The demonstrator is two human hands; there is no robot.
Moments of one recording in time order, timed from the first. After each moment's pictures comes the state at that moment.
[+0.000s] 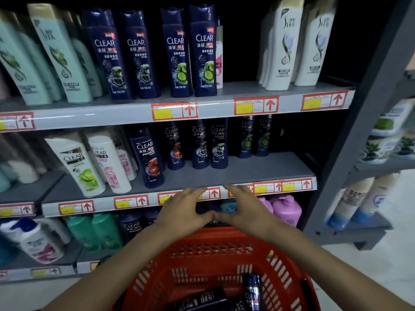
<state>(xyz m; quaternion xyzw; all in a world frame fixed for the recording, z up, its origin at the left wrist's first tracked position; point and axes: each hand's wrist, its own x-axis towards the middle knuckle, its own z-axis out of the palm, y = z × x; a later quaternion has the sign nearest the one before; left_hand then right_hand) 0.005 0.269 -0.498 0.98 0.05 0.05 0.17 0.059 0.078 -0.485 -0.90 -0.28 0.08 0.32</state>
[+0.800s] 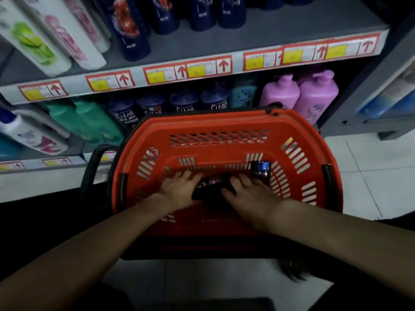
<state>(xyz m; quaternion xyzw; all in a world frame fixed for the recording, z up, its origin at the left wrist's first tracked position) -0.078 0.282 -0.744 0.95 0.04 -0.30 0.01 -0.043 0.059 -0.668 -0.84 -0.46 0.25 -0.16</state>
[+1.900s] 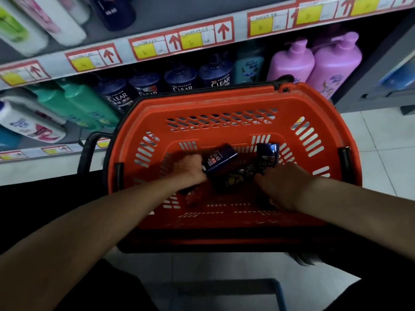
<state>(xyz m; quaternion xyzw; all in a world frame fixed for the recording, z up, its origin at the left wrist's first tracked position) -0.042 0.267 -0.784 0.92 0.20 -0.29 0.16 -0.011 0.024 -0.669 -0.80 -0.46 0.33 -0.22</state>
